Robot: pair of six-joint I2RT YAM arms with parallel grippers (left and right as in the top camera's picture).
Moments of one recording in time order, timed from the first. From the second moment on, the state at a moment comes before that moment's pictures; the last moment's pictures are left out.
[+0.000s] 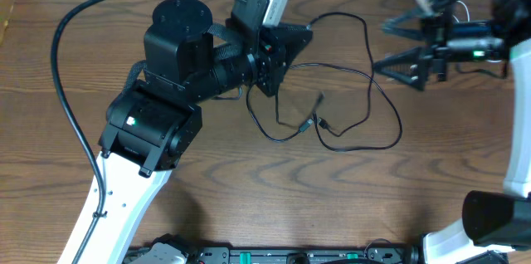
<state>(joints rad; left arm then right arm) -0.47 1.30 1.59 -0.56 0.56 -0.20 -0.07 1.74 2.00 -1.62 -1.18 -1.01</state>
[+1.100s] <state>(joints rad) -0.46 1.30 1.58 -0.62 0.72 -0.23 -0.17 1.71 1.99 -0.60 -0.91 0.24</state>
